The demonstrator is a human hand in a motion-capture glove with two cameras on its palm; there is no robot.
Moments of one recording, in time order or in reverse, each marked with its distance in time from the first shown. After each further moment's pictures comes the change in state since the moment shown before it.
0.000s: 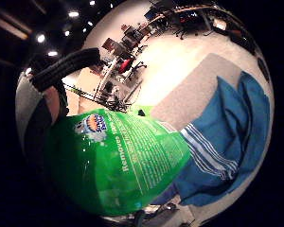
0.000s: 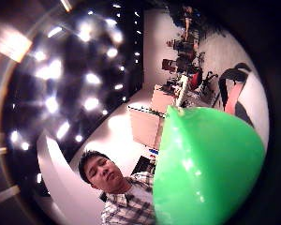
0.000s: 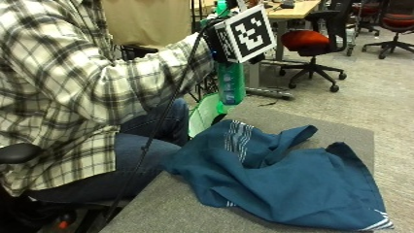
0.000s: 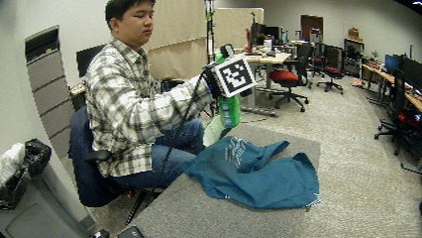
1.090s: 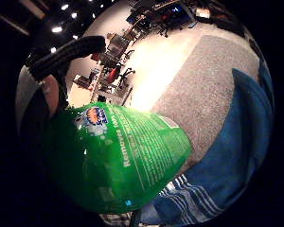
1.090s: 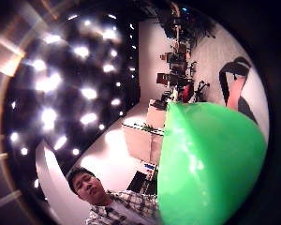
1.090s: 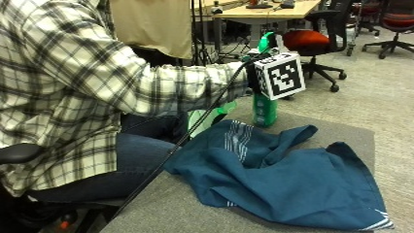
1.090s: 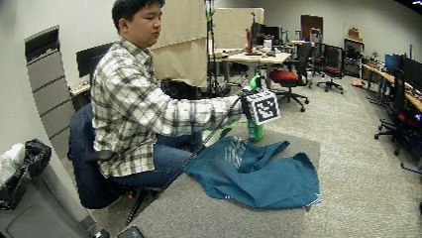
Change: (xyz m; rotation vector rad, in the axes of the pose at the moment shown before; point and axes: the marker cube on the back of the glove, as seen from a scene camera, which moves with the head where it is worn) arm 0.120 -0.092 0.072 0.115 0.002 0.098
